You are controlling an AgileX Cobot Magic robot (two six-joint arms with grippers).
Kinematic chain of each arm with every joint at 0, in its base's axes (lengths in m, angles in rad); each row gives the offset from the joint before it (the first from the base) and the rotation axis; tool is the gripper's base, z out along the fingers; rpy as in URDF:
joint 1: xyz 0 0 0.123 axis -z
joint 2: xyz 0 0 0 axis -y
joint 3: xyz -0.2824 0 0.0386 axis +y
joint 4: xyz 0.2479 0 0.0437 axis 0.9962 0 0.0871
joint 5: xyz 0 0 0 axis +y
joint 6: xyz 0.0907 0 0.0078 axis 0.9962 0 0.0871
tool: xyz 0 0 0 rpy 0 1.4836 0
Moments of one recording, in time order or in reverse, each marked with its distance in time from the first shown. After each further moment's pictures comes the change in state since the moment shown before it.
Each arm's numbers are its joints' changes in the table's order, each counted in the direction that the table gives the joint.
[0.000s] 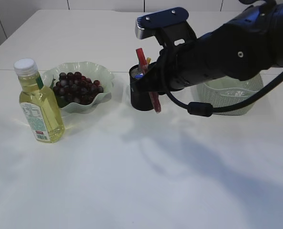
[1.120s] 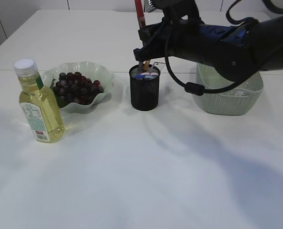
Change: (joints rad) left arm 0.000 0.000 0.000 0.041 -0.156 0.000; right arm 0.141 -0.149 -0.051 -0.138 -0.615 -0.099
